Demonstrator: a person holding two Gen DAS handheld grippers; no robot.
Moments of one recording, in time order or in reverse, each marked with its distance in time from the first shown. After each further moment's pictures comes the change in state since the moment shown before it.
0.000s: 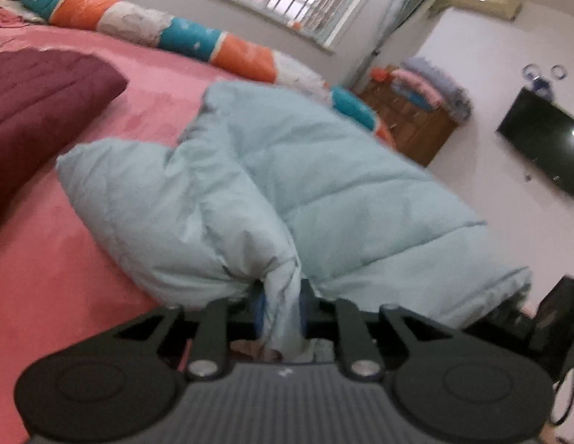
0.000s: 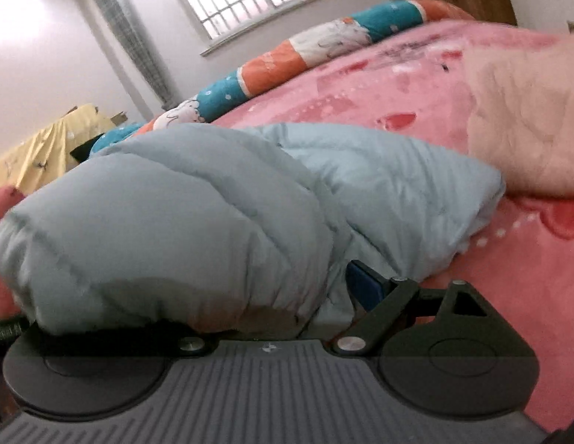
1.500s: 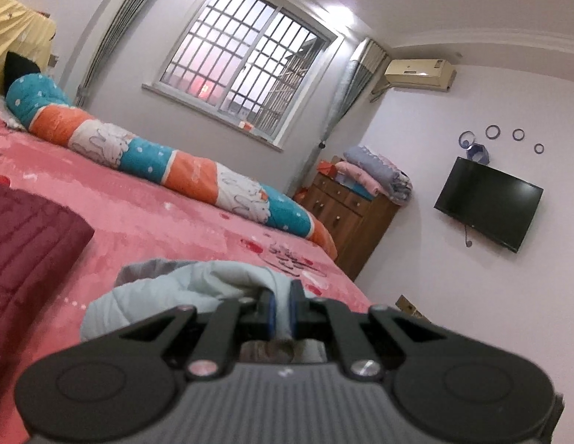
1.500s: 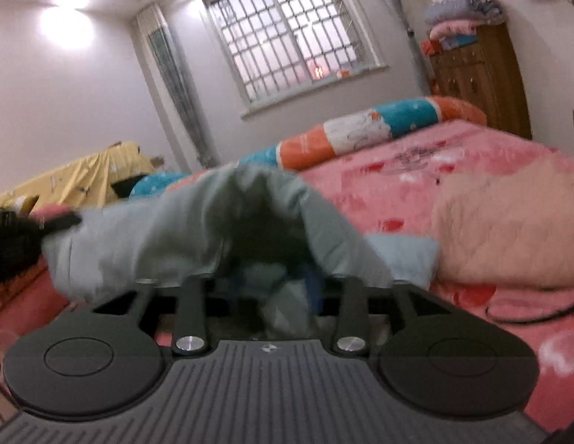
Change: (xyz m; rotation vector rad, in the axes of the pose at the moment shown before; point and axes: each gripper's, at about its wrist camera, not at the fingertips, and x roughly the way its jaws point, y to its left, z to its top) left arm -0.182 -0.105 0.052 0.065 -0.327 -0.128; right arm -0.193 0.062 -0.014 -0.196 -0.203 0.062
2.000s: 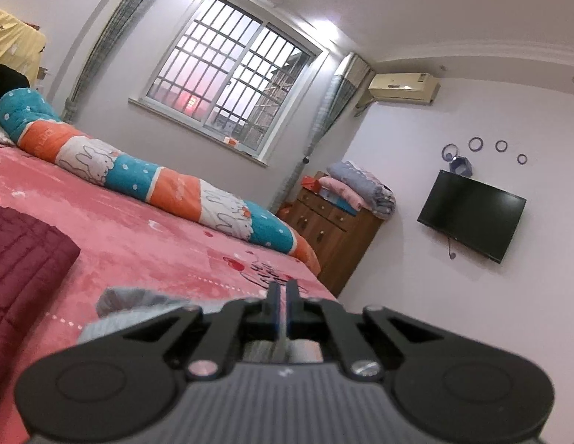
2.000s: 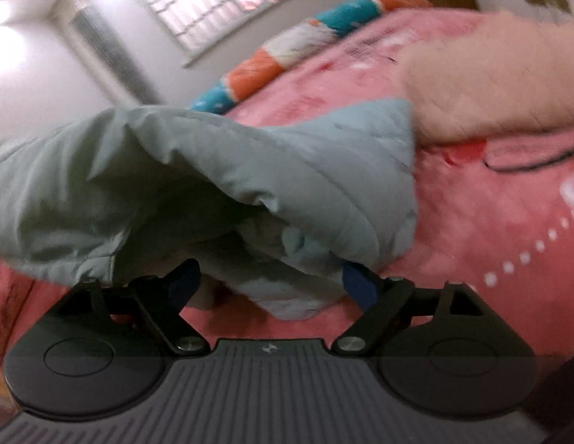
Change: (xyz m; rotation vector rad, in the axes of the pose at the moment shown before) left arm -0.016 -0.010 0.008 0.012 -0.035 -0.046; right arm 0.043 -0.035 -0.020 0.340 0.198 -0.095
